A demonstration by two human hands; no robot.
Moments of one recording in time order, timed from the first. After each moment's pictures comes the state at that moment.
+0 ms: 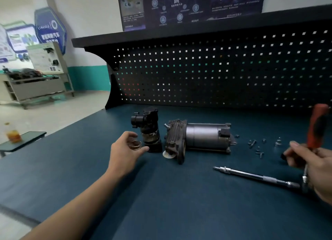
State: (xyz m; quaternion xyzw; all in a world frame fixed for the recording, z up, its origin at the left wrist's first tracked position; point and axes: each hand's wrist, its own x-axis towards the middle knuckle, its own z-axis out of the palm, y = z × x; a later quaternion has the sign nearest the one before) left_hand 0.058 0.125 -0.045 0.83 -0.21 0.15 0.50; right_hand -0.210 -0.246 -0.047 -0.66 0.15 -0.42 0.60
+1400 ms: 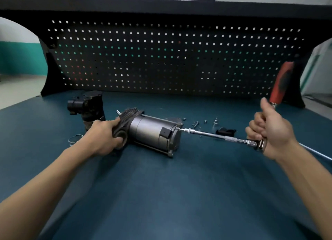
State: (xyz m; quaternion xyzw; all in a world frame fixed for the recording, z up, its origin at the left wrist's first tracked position) left_hand 0.026 0.047 -0.020 0.91 -0.36 0.05 0.21; right_hand -0.258 -0.246 0.013 -0.58 0.27 -0.38 0.67
